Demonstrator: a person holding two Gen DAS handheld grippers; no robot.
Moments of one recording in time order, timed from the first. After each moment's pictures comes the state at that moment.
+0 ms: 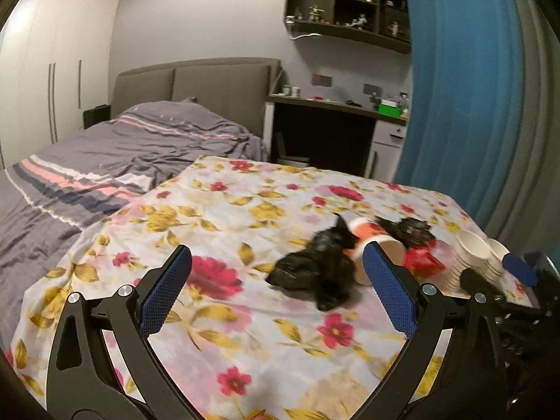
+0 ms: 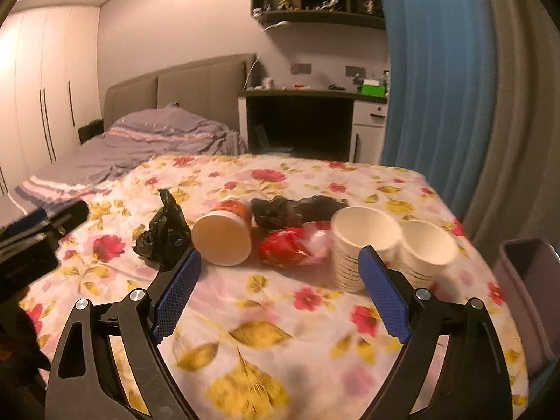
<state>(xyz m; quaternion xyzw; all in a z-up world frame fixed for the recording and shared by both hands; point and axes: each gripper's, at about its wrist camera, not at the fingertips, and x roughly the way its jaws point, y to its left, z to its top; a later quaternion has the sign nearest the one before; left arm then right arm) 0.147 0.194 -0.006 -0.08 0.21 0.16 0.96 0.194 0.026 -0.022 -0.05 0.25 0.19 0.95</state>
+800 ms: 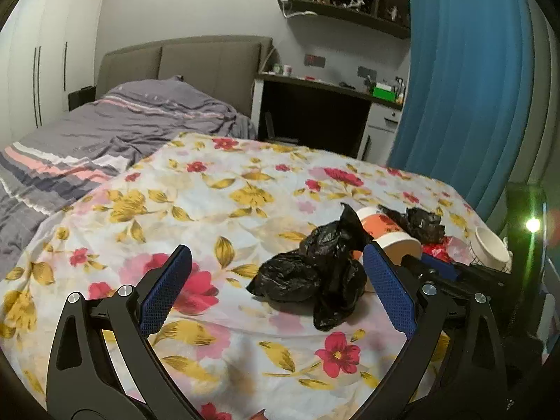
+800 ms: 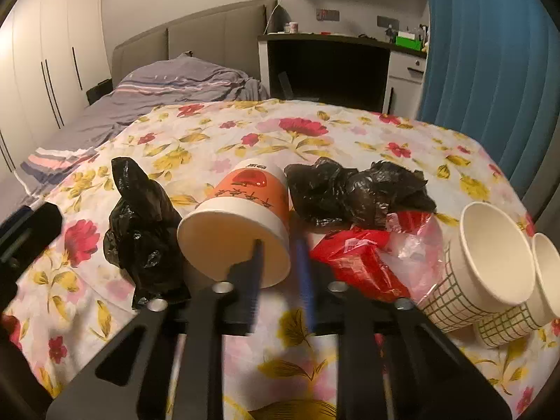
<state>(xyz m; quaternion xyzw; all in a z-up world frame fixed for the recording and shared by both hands) 0.199 0.204 -0.037 -0.10 0.25 0.12 0.95 0.276 0.081 -0.067 -0.05 0.35 0.24 0.90</state>
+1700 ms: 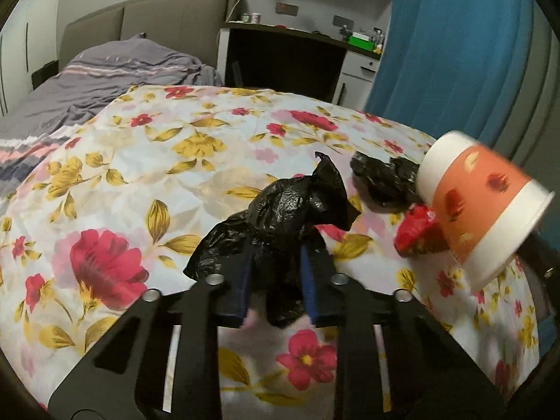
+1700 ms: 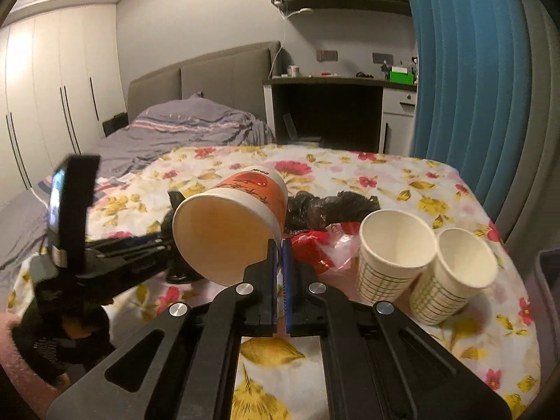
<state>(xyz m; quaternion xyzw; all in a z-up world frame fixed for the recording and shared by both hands) 0.246 0.187 -0.071 -0.10 0.35 0.06 0.93 0.206 0.009 -0.011 -0.02 0.27 0.25 0.93</state>
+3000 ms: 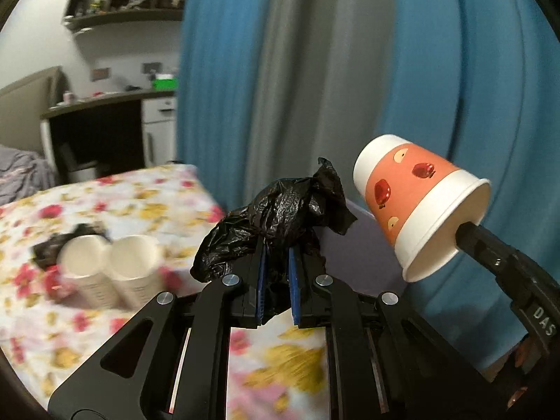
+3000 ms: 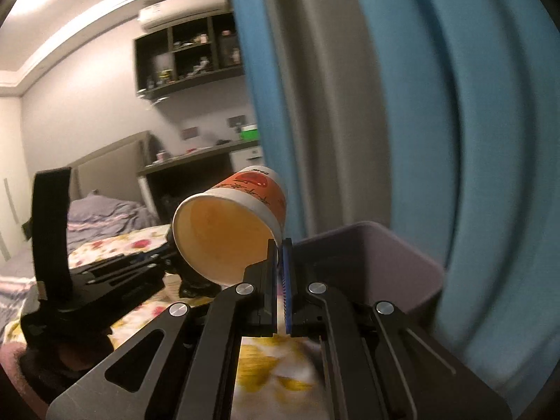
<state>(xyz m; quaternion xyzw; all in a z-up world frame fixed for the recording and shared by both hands) 0.208 -0.178 0.016 0.00 0.25 -0.25 0.93 0.098 -0.301 0.038 0.10 0.17 0.00 0.98</state>
